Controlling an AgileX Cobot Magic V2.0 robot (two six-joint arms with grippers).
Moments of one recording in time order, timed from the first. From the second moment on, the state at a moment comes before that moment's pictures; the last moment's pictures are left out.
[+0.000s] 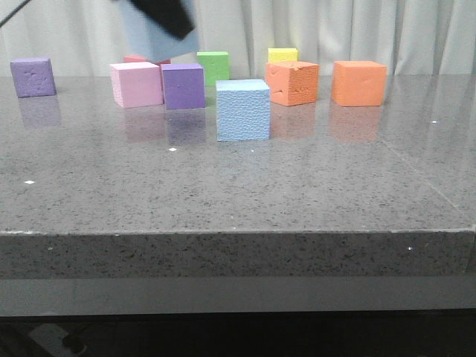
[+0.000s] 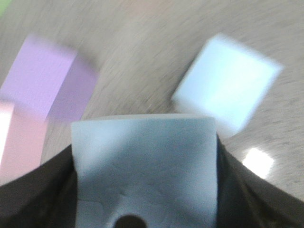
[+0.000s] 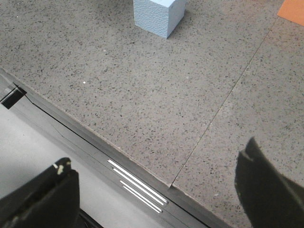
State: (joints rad) left arm -0.44 1.90 -1.98 -0.23 1.11 0.73; right arm 0.40 0.73 -0.82 0.20 0.83 -0.21
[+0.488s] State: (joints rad) left arm -0.54 1.99 -2.06 -0.24 1.11 1.03; right arm 0.40 0.73 -0.82 0.20 0.83 -0.21
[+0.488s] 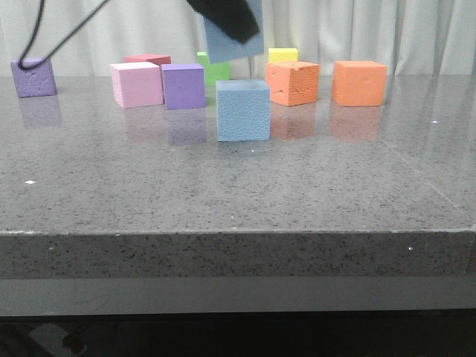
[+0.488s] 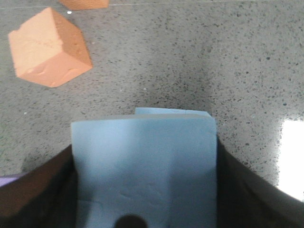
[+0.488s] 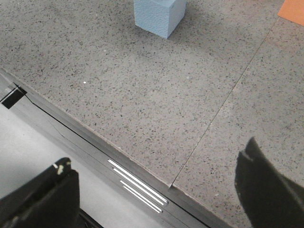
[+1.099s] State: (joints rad) left arm -0.54 2.04 -2.06 -0.22 1.10 1.03; right arm 0.40 0.73 -0.82 0.20 0.83 -0.21
